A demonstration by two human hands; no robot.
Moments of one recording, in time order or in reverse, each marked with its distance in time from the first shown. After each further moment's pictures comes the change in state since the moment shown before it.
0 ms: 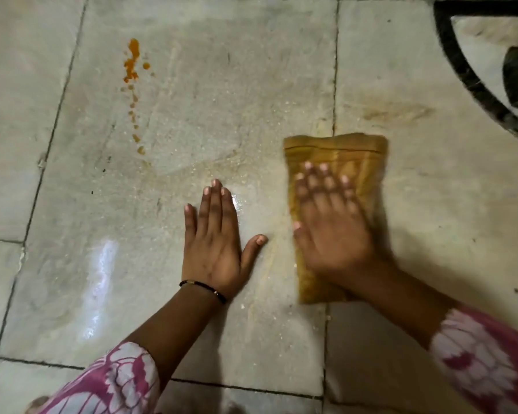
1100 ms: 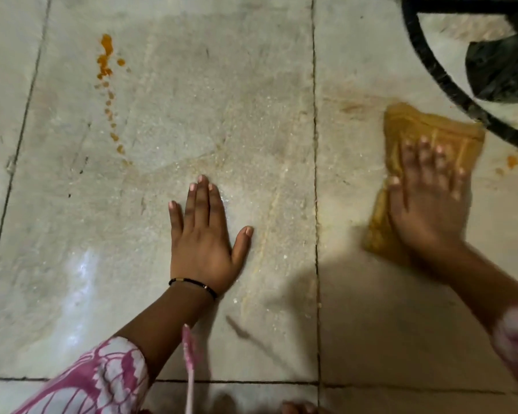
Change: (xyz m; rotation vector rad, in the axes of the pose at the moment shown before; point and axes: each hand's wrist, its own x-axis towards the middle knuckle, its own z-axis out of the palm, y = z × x) left_hand 0.001 0.000 0.000 -0.027 0.047 0.002; right_hand -0.038 0.111 -0.017 0.060 -0.007 0.573
